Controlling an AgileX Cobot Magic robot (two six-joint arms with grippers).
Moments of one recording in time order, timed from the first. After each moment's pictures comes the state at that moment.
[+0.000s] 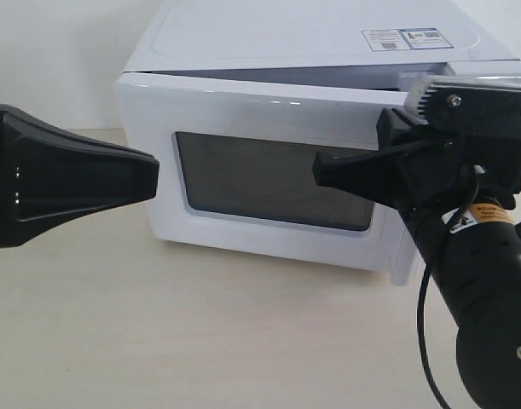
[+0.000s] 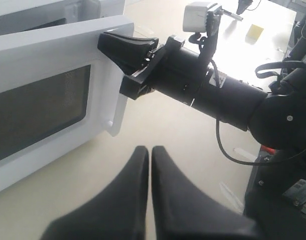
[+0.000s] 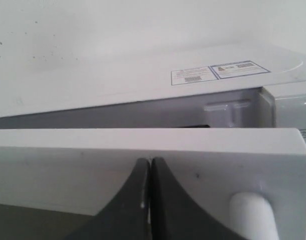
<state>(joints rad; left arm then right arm) -0.39 0.90 -0.71 -1.12 0.64 1.02 0.83 1.50 -0.49 0.91 -1.17 -0.33</state>
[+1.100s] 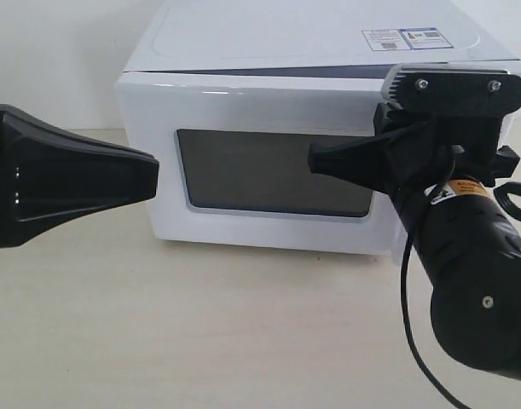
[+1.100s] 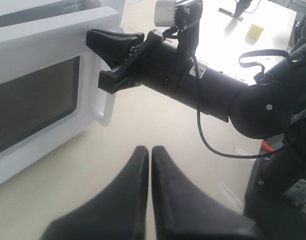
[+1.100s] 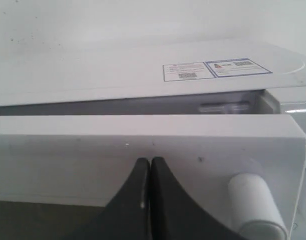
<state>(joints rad) -0.39 0.90 -0.71 -1.12 0.64 1.02 0.76 1.55 -0.57 0.93 -1.10 -0.42</state>
